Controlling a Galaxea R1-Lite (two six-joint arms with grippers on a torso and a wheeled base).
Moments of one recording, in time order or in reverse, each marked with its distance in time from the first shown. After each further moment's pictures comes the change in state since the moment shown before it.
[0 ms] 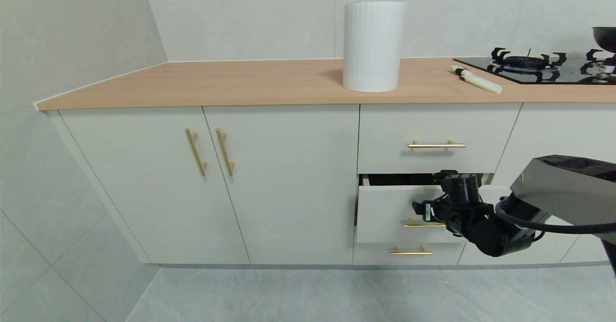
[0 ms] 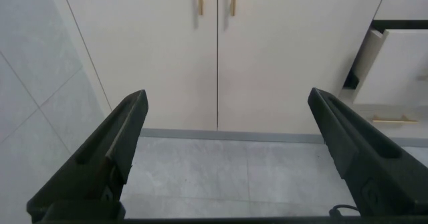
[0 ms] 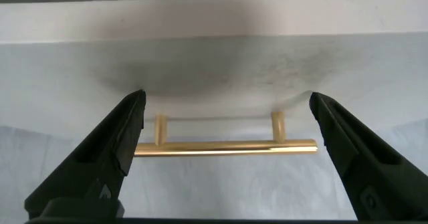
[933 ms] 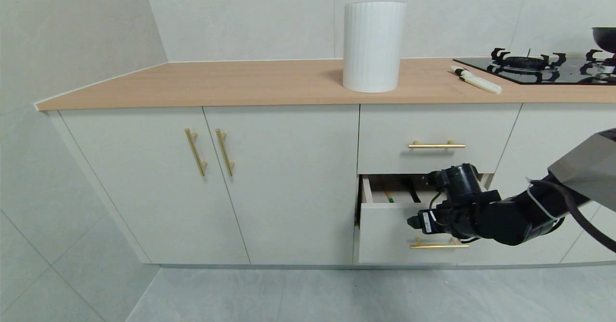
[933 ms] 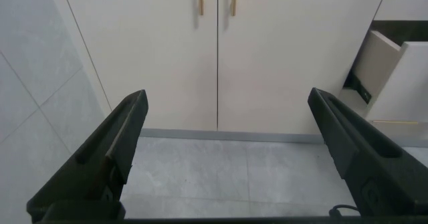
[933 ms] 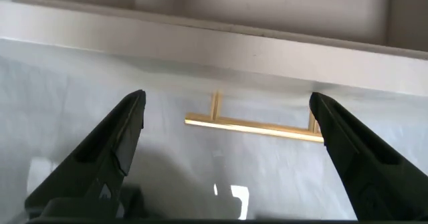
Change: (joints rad) left arm 0.000 0.000 0.000 0.000 0.000 0.000; right arm 0.110 -0.235 0.033 0.465 0.053 -0.004
